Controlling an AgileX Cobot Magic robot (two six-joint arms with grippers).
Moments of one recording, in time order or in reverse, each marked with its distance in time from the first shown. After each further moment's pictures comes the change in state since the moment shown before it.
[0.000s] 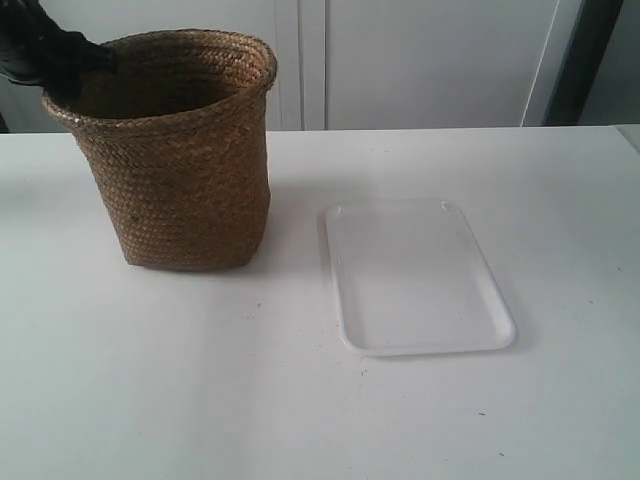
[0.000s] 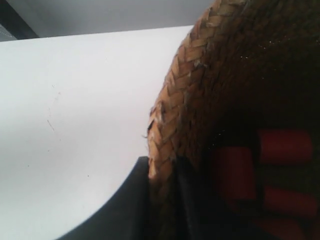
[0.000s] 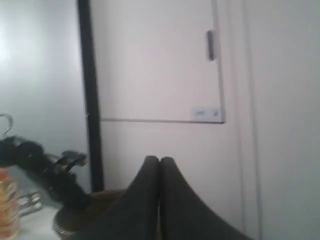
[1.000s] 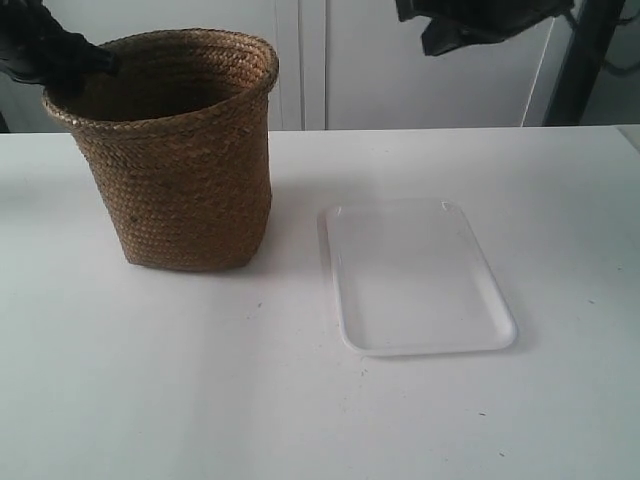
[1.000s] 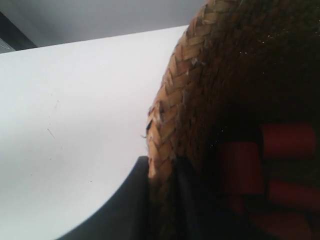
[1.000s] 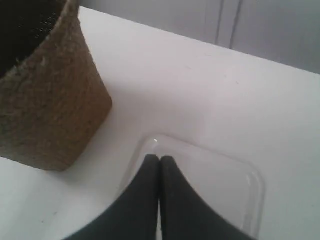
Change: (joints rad) left arm 0.000 0.002 -0.002 -0.021 -0.005 0.079; right arm 0.013 1.109 -1.026 1.345 1.215 -1.398
